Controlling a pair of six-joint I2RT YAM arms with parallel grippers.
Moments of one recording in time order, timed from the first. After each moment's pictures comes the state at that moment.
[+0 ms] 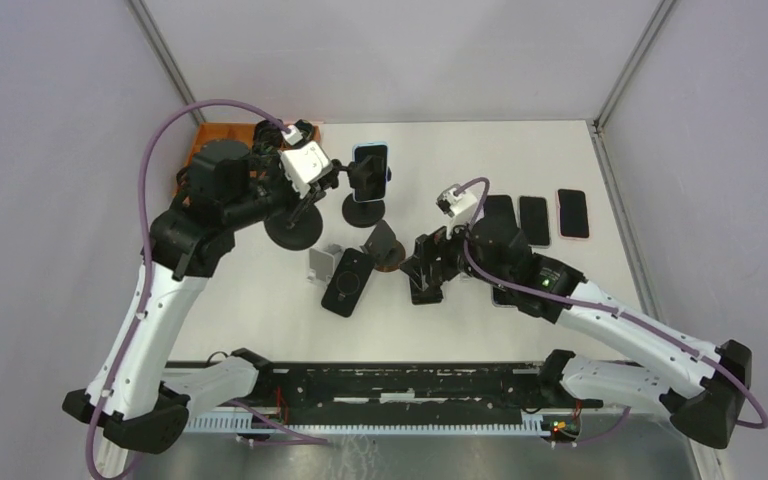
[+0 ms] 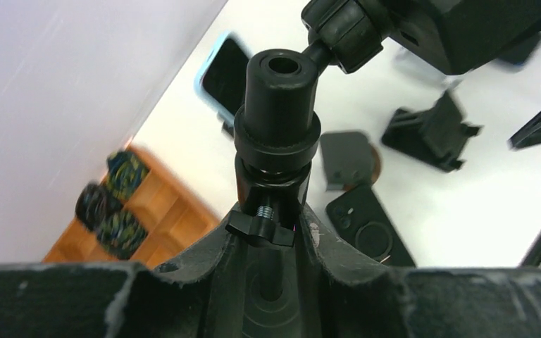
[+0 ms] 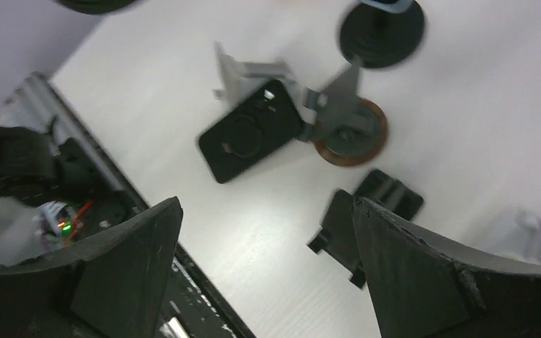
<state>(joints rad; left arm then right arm) -0.44 1.06 1.47 -0.83 0.26 0.52 0.90 1.01 0.86 -0.26 0.08 0.35</state>
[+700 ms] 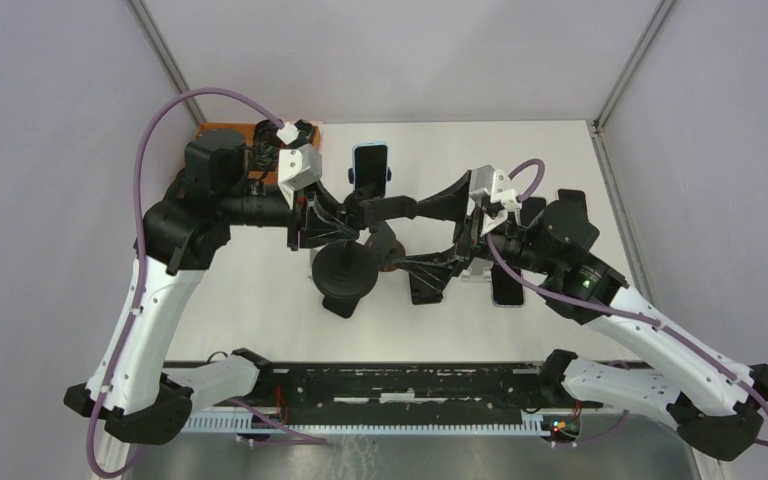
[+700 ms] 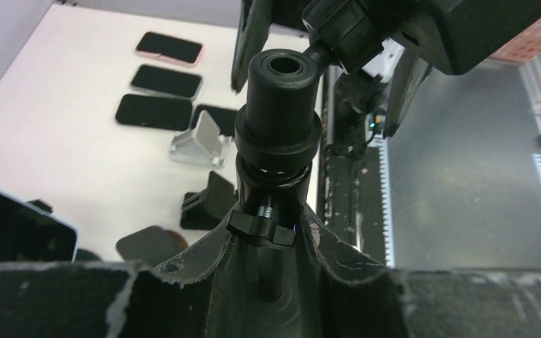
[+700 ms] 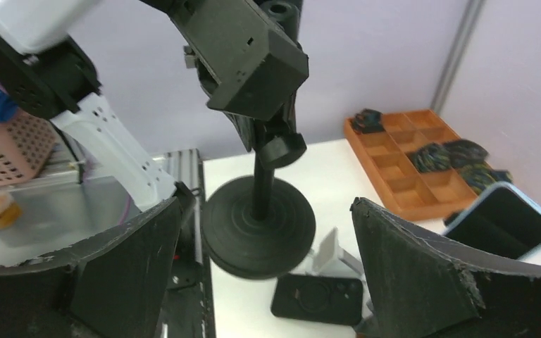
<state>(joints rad) -0.44 1.12 1.63 -0.94 0.96 0.34 0.88 0.92 1.08 0.00 -0.44 0.08</state>
